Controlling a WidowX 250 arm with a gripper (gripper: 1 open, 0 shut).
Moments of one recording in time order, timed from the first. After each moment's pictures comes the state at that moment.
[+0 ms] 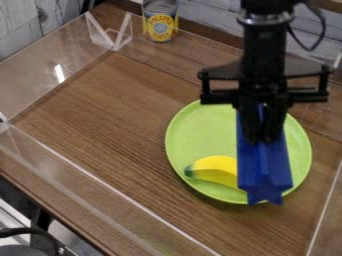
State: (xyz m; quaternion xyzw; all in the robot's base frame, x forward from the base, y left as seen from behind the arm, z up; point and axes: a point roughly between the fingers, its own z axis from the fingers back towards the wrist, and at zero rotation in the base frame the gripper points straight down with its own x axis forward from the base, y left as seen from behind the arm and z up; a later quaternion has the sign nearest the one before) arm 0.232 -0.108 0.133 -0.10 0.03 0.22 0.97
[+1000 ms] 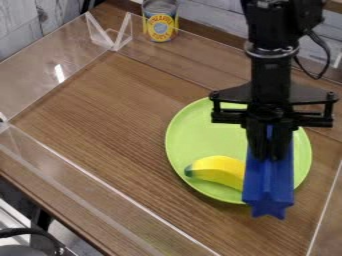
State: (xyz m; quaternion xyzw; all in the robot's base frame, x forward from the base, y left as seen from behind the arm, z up) arm 0.241 -0.115 0.112 -0.12 0.01 0.16 0.98
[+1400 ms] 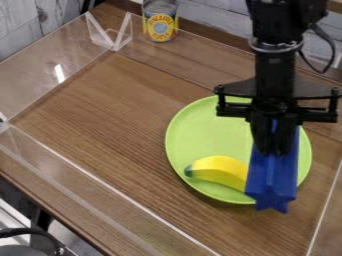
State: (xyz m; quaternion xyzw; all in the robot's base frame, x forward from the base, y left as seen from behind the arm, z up) arm 0.249 -0.112 0.115 -0.12 0.00 0.14 0.98
